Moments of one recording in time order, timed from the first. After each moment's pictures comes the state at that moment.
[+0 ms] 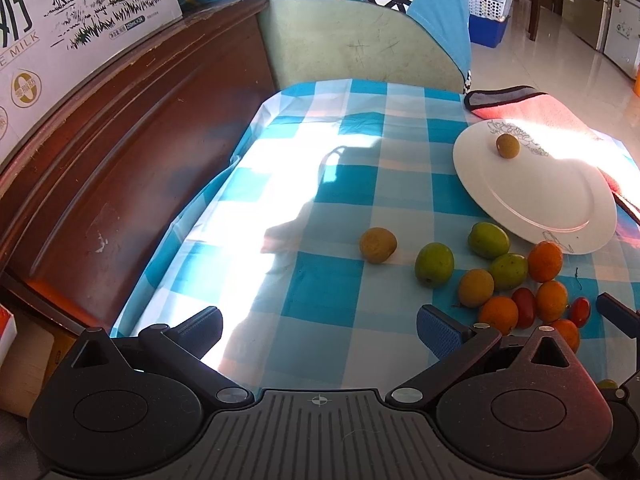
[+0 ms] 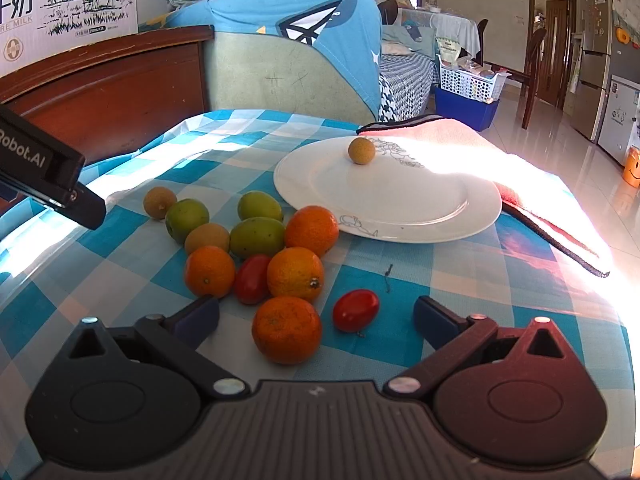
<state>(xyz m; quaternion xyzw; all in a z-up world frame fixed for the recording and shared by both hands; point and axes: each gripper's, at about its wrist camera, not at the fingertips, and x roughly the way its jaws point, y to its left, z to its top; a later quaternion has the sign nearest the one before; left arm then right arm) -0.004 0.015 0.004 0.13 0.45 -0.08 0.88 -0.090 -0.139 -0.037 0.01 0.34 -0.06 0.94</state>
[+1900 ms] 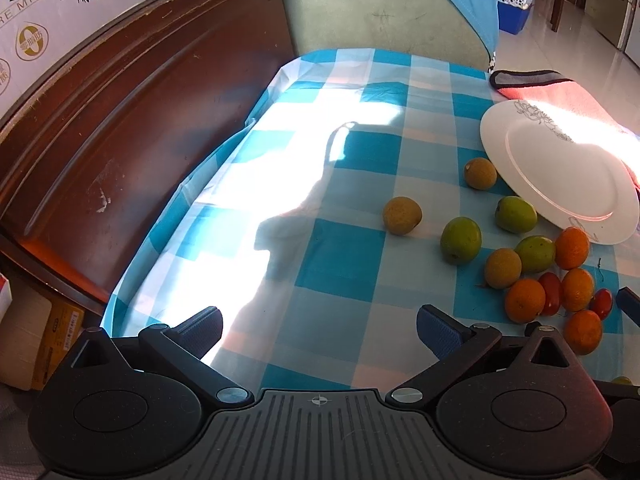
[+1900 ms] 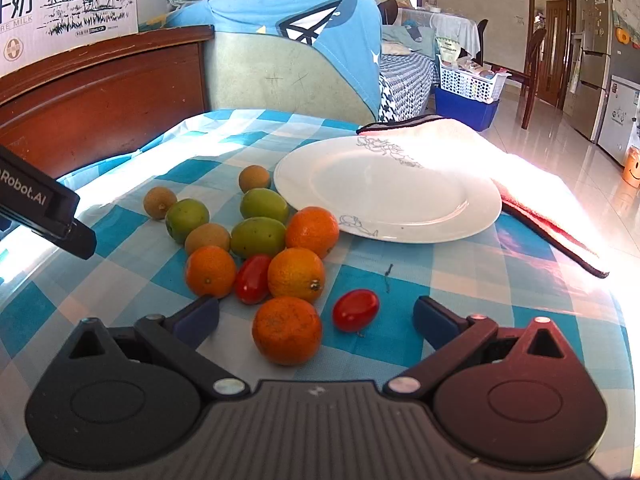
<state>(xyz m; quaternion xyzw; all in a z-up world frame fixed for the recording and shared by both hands) 0.003 0.029 -0.007 0.11 0.49 -0.06 0.86 -0.090 -0.139 -0.037 0.01 0.34 -0.06 0.94</state>
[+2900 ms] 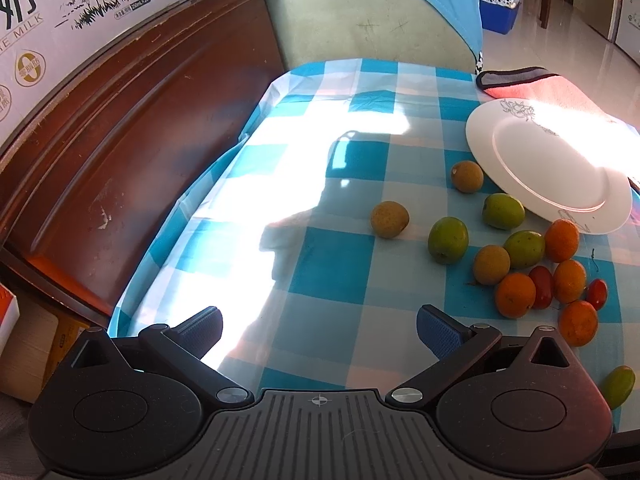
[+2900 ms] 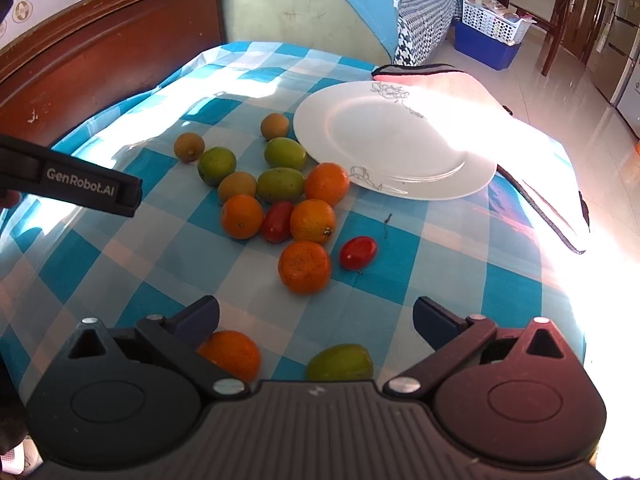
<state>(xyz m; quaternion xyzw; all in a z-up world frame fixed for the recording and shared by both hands) -0.007 0.021 -0.004 0.14 0.47 -0.07 0.87 -0.095 -0.131 0.009 0.01 0.47 -0.04 0.88</state>
